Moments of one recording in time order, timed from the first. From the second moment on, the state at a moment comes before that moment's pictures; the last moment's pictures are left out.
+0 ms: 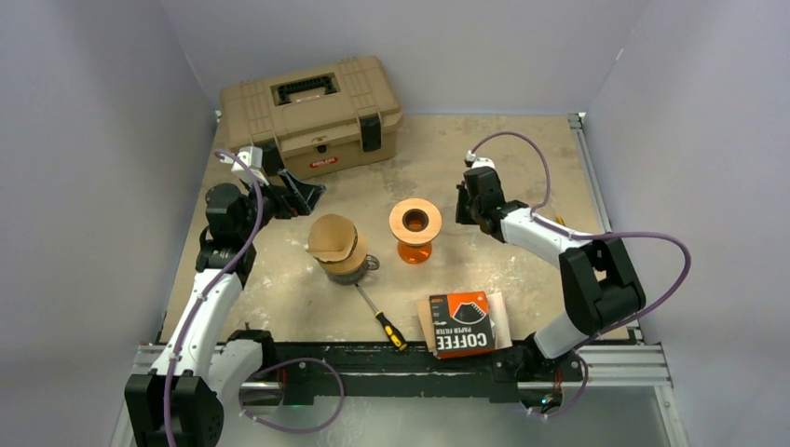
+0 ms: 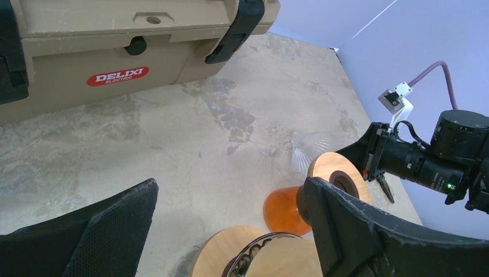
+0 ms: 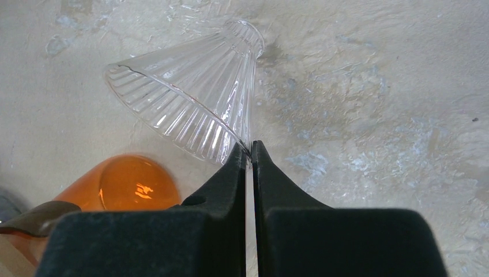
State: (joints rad) left arm -0.02 0.92 0.66 0.10 0.45 -0.49; right arm 0.42 1.57 0.91 -0.10 0.17 0.37
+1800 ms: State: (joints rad) left arm -0.21 1.12 1.03 -0.11 0.31 -0.35; right arm 0.42 1.26 1.20 -0.48 0.02 0.39
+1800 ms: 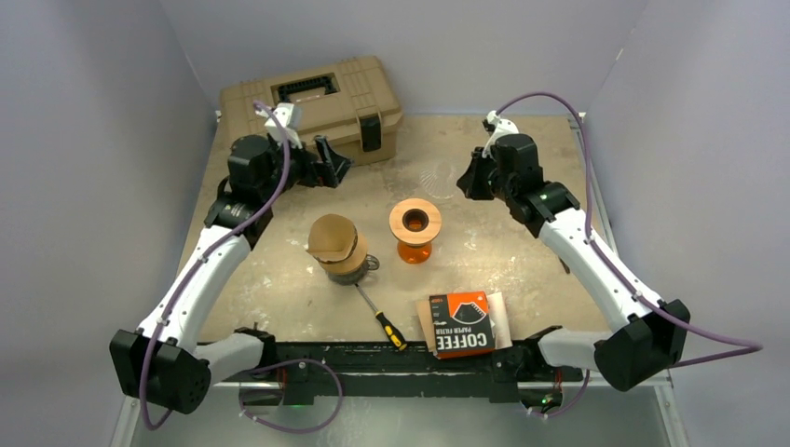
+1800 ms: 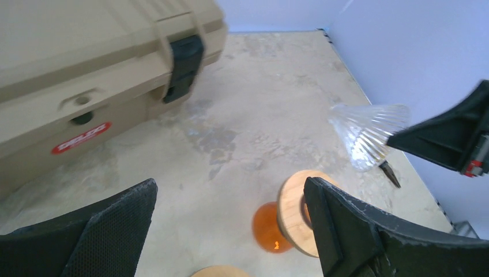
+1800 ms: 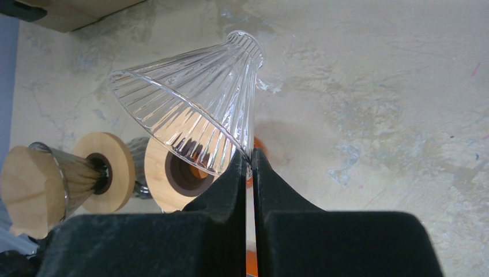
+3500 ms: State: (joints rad) left arm -0.73 1.46 1.39 -0.36 -0.02 -0.33; right arm 0.42 1.23 1.26 -0.48 -0.26 0.41
